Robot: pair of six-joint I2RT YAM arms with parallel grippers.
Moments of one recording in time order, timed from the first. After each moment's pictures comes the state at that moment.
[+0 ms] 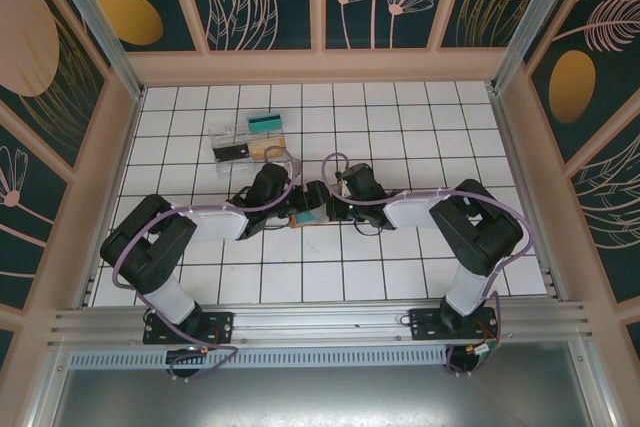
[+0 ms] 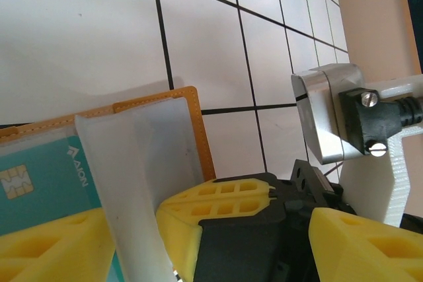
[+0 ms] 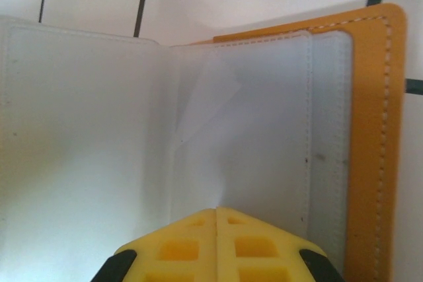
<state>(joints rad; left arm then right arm) -0.67 1.66 0.68 0.42 0.29 -0.91 0.71 1.75 0.77 0.14 -0.24 0.62</state>
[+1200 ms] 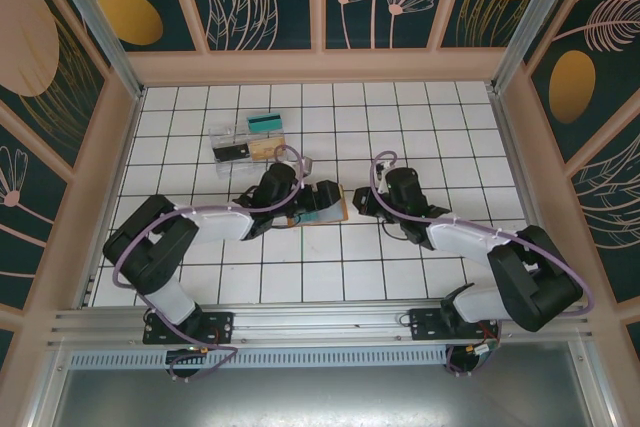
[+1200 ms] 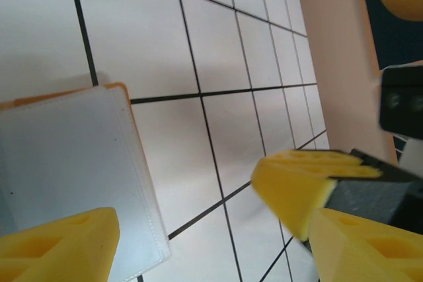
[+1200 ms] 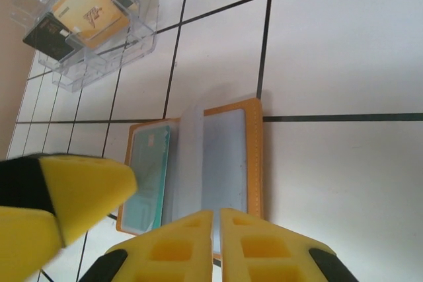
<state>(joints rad) -0.71 1.64 0.72 0.44 0.33 -0.94 0.57 1.34 0.51 0.23 -0.22 0.69</state>
